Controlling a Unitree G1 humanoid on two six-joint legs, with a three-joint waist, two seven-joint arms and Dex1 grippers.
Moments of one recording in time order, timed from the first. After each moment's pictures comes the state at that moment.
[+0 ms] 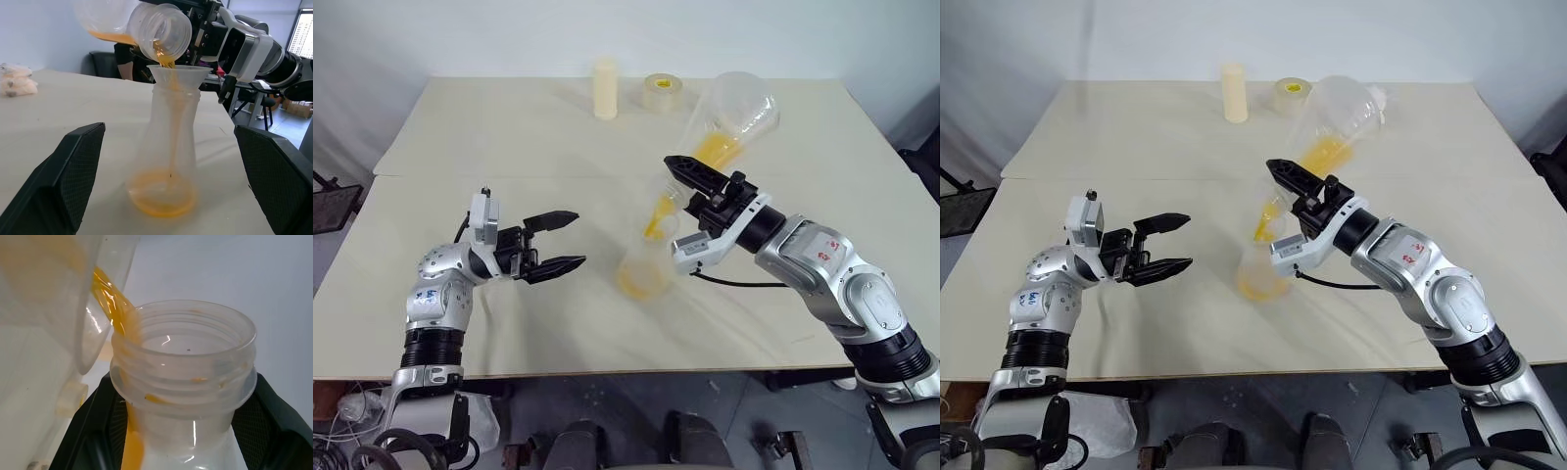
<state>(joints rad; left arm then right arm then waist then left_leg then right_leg) -0.57 0.48 0.18 0.33 -0.57 0.15 -1.37 -0.61 -0.72 0.26 -0.29 -0.92 -0.29 0.30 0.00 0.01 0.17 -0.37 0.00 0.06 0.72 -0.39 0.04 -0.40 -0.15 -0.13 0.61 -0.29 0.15</state>
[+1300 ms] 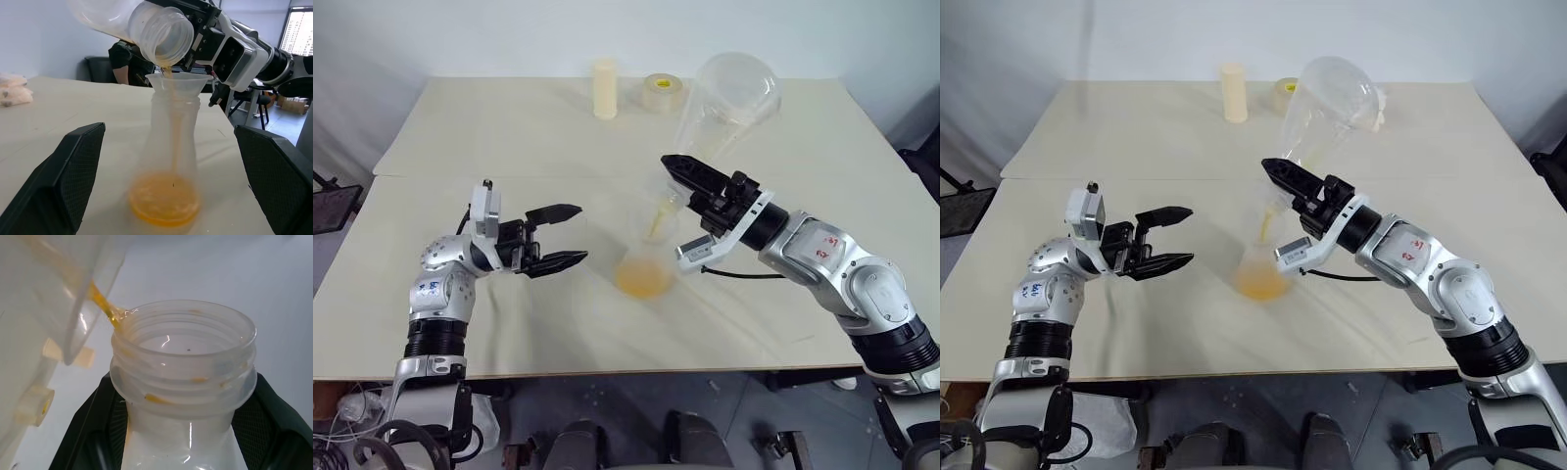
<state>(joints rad) -0.62 0.48 0.17 0.38 -0.56 0.13 -1.40 -0.64 -0.76 0.25 -0.23 -1.02 -0.41 0.14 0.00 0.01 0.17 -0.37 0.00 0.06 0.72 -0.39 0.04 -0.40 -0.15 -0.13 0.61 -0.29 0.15</state>
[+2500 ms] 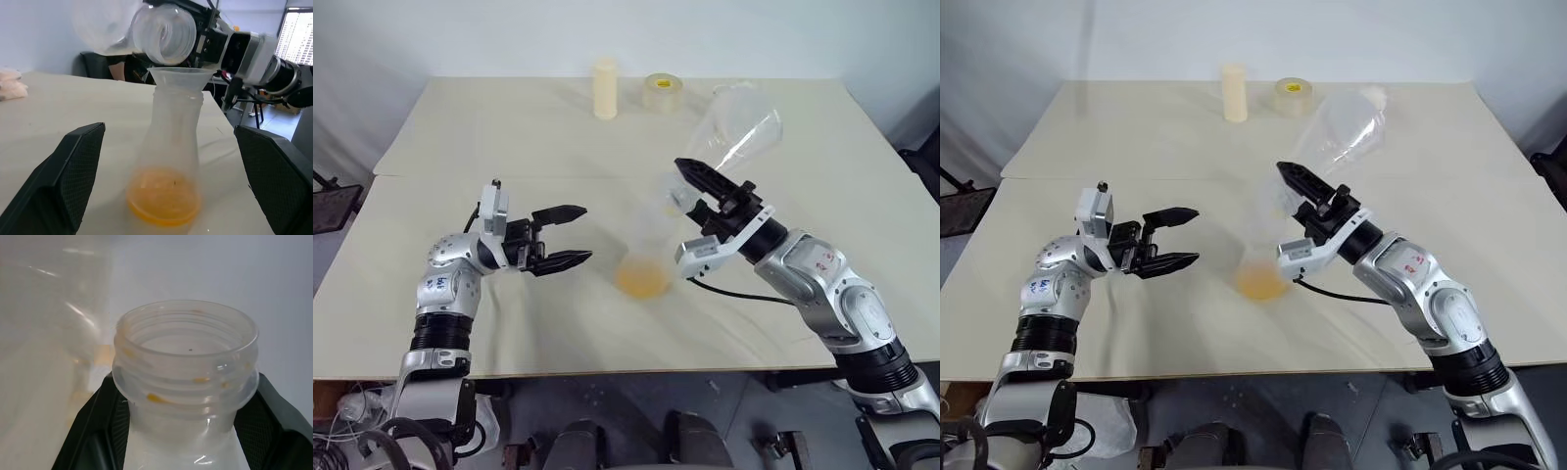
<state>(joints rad) -0.66 0.46 0.14 0.44 -0.54 0.11 -1.41 -0.51 -0.59 0.15 -0.28 -0.75 -0.24 0.24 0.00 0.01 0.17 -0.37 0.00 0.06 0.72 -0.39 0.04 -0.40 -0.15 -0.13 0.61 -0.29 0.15</state>
